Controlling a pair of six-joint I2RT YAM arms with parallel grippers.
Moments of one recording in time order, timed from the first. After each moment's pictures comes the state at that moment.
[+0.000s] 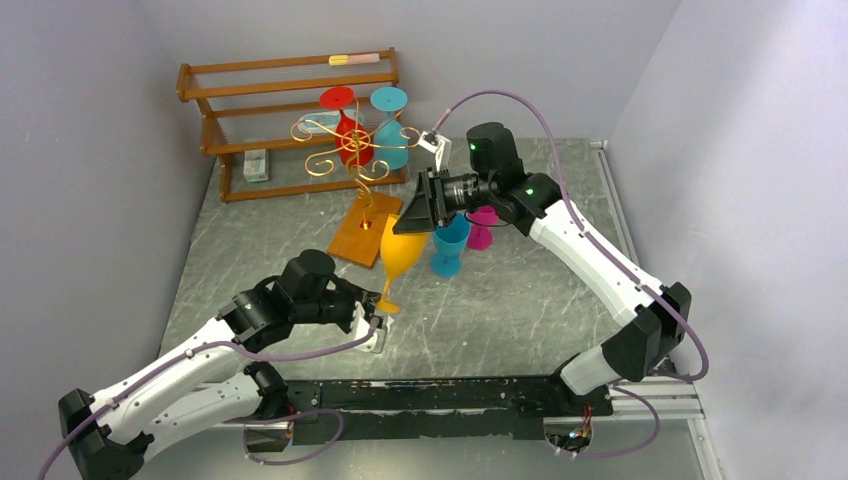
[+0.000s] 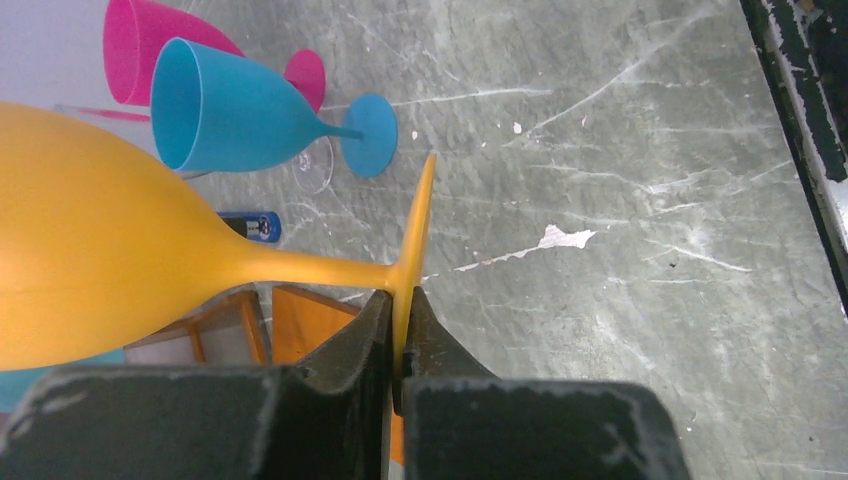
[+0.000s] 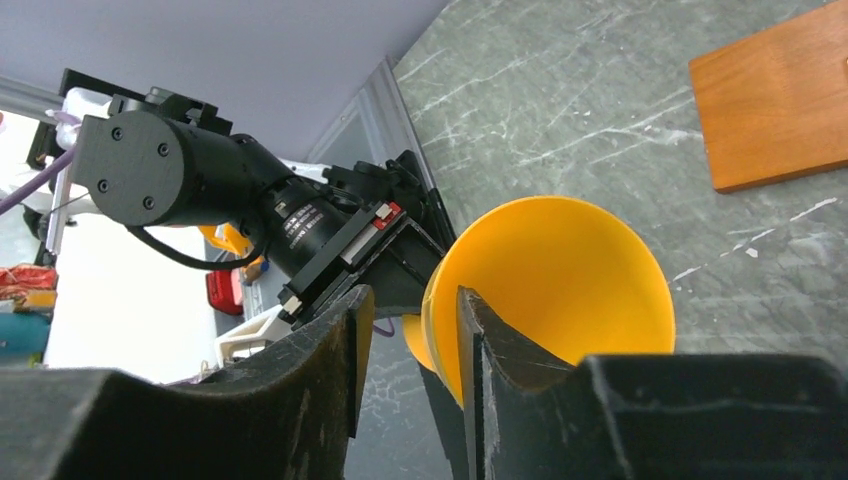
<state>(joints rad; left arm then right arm) -0.85 0.79 0.71 -0.53 0.37 1.13 0.63 1.48 1.50 -0.51 -0.82 0.42</state>
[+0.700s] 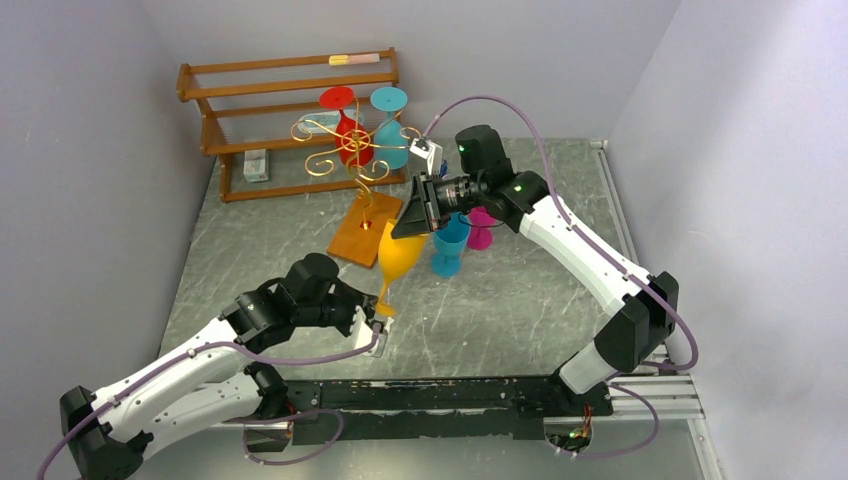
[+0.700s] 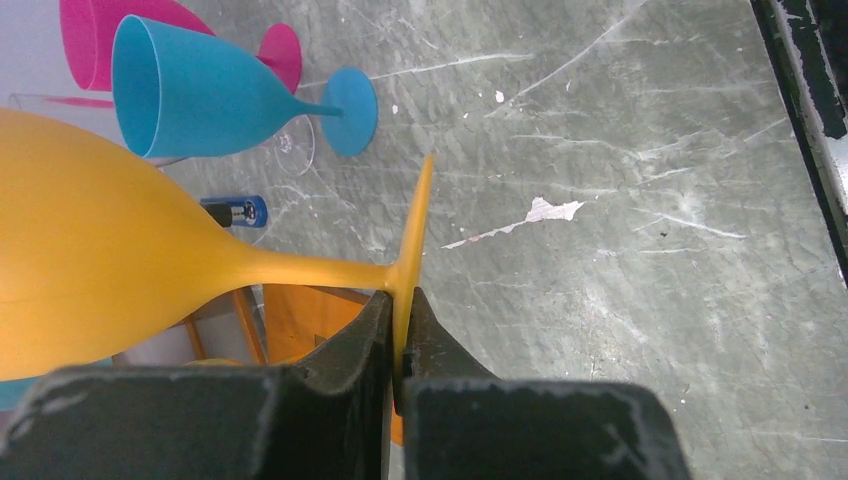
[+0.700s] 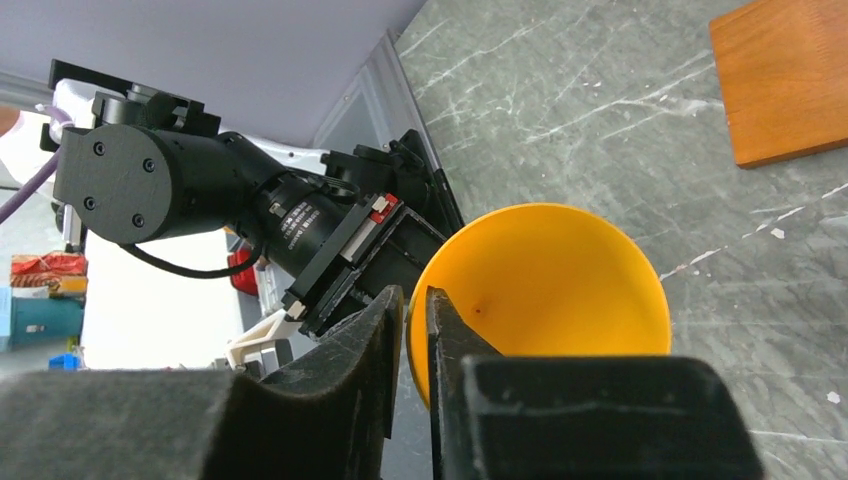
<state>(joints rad) -0.85 0.80 0.70 -0.57 0.31 1.17 0.64 1.55 1.53 -0.54 -0.84 0.42</state>
